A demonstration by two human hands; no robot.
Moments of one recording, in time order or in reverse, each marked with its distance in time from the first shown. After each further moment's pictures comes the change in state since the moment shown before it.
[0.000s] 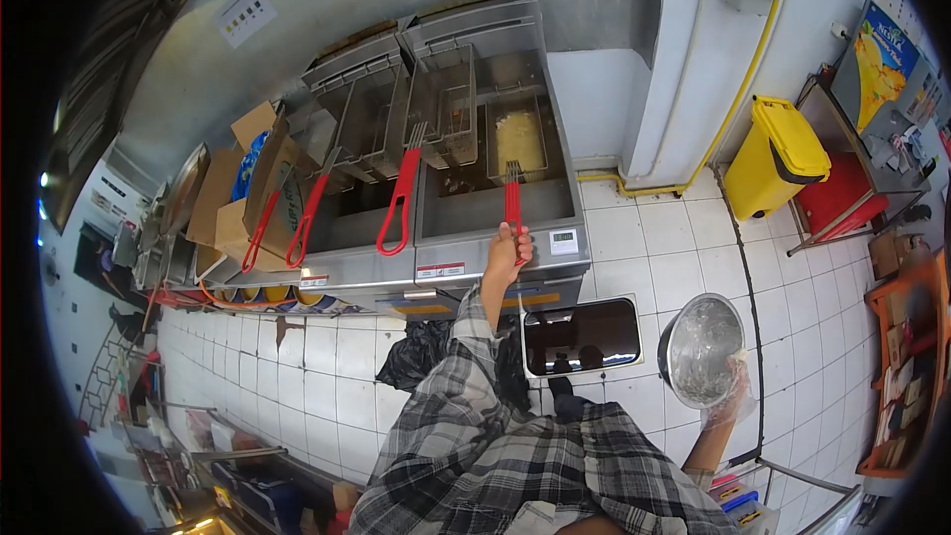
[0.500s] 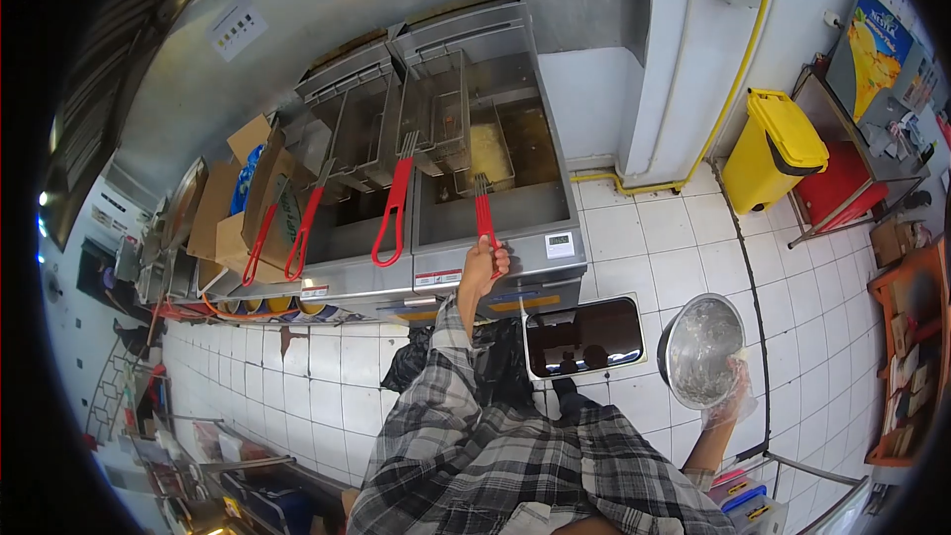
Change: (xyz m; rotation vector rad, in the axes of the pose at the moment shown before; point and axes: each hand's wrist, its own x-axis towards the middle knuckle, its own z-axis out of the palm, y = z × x) left_hand -0.025 0.026 -0.020 0.140 0.065 -0.026; right_hand 0.007 0.005 -0.012 -0.038 0.042 -0.055
